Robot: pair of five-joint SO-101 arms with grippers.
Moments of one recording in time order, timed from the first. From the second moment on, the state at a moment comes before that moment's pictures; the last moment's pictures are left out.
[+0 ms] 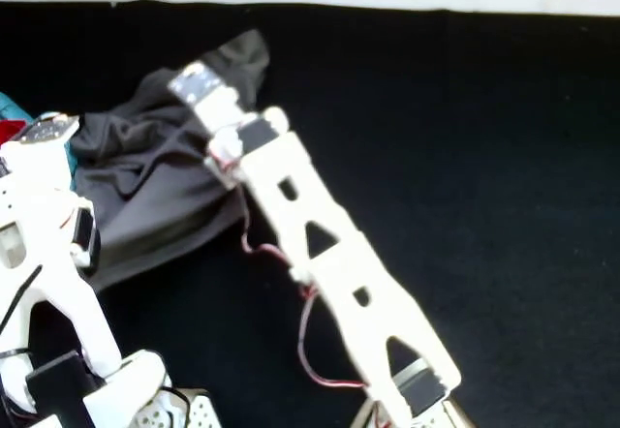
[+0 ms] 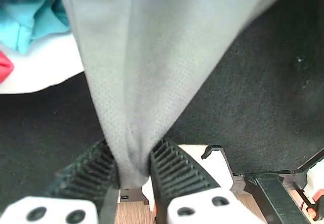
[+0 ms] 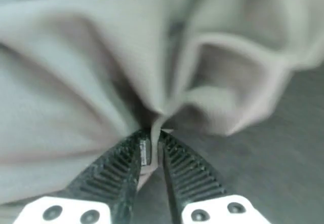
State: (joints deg) left arm -36.9 -17.0 18.4 98.5 -28.4; right arm -38.0 74.5 -92.9 88.2 13.0
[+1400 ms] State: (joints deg) left arm -22.1 -2.7 -16.5 98.4 -17.4; right arm -23.6 -44.9 18.3 94.1 21.2
